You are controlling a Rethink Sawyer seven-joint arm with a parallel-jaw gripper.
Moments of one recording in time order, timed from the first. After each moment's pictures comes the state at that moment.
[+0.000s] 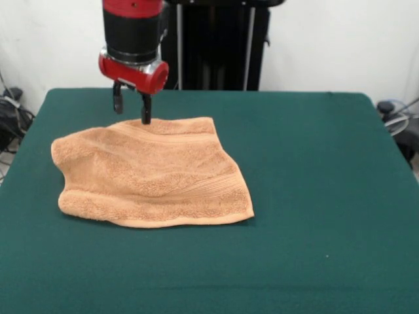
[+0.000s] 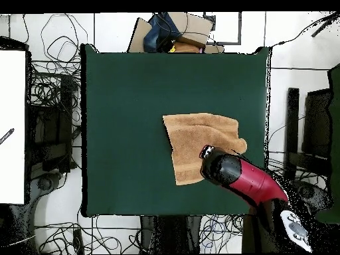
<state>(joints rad) -0.48 -0.63 -0.08 1.86 -0.02 0.30 1.67</state>
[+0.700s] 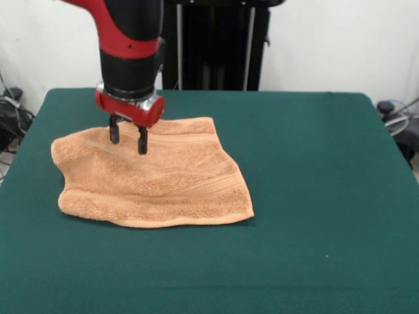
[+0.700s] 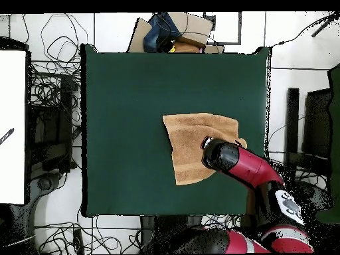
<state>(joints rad) -0.47 -0.50 -0.08 1.72 -0.02 0.31 1.67</state>
